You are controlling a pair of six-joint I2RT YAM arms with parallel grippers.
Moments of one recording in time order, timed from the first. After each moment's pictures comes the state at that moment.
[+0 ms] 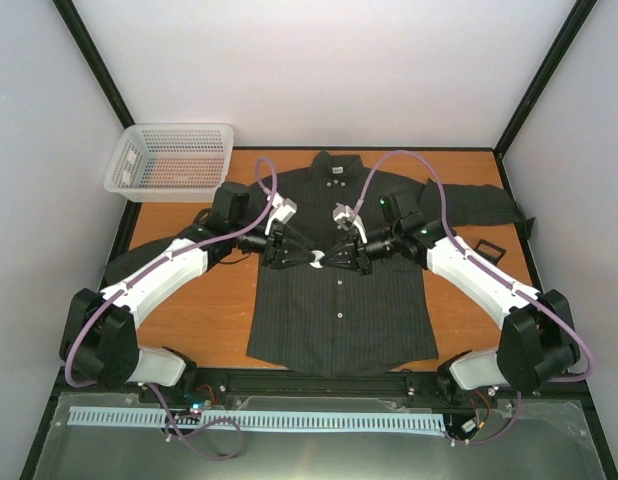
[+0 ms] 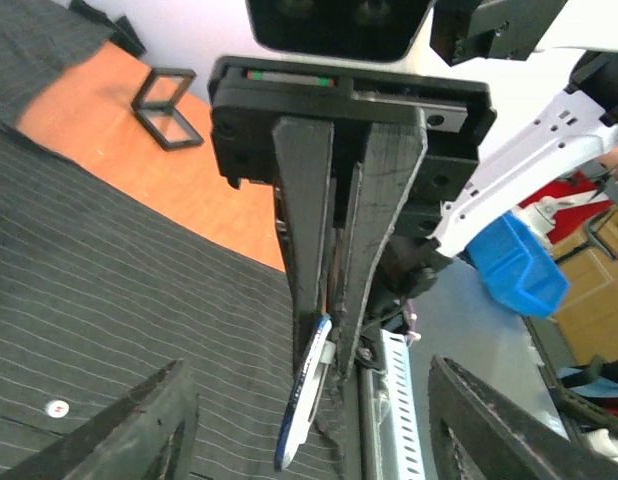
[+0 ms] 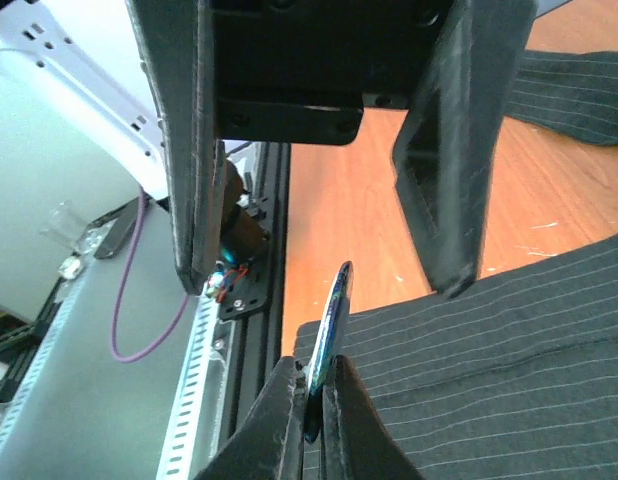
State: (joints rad) left arm -0.46 1.37 0.96 -0.18 1.15 -0.08; right arm 0.49 1.38 1.01 -0.40 -1.11 -0.19
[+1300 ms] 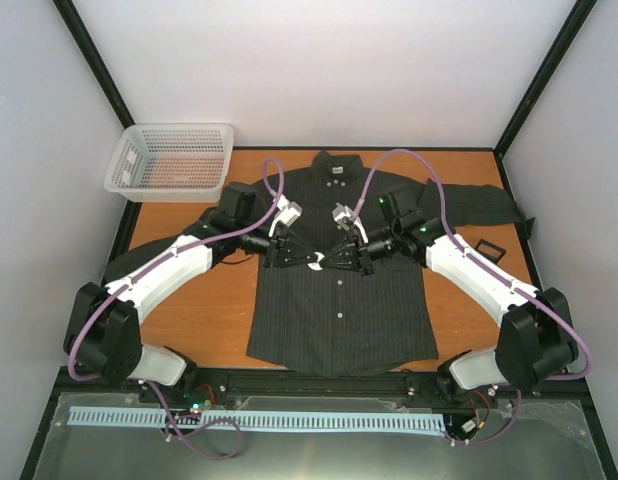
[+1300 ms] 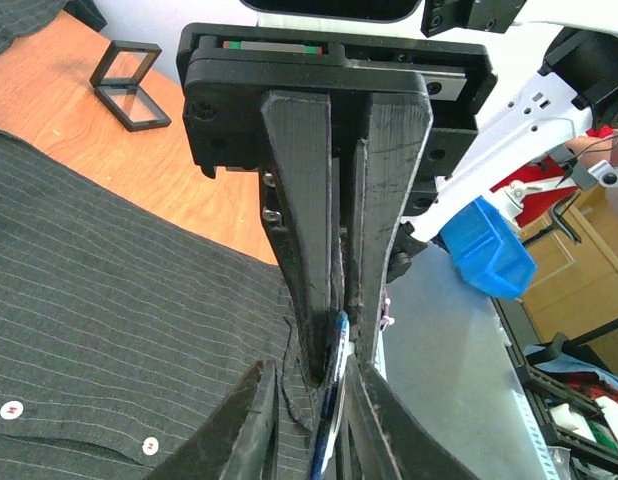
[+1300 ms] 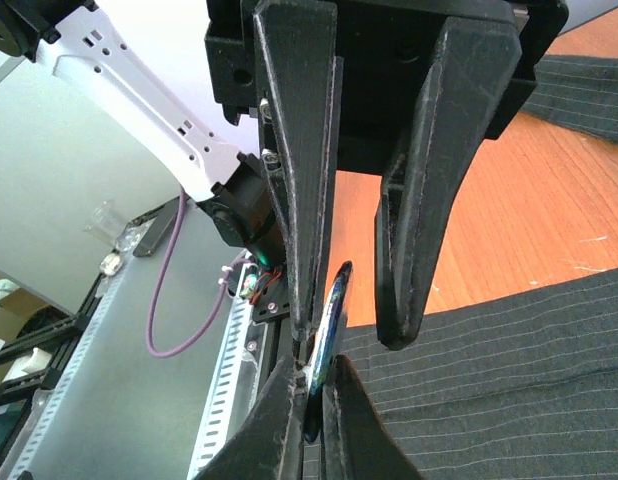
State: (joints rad) left arm -0.49 1.41 1.00 -0.27 1.20 -0.01; right arm 0.49 1.40 1.03 -0.44 -1.21 -0.22
